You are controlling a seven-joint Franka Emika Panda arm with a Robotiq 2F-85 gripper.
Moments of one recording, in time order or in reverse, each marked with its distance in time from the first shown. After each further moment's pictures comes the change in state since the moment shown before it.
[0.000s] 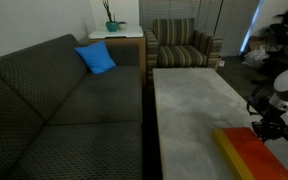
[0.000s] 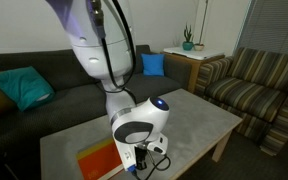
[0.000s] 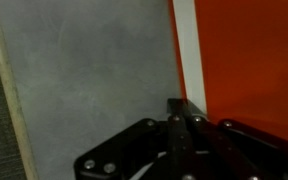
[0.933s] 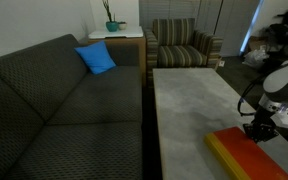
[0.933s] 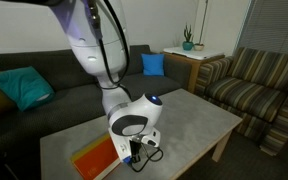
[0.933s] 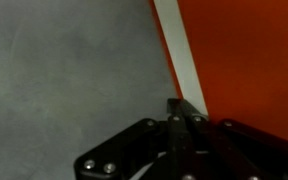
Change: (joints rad) arm 0.059 0.015 0.009 0.031 0.004 -0.050 0.005
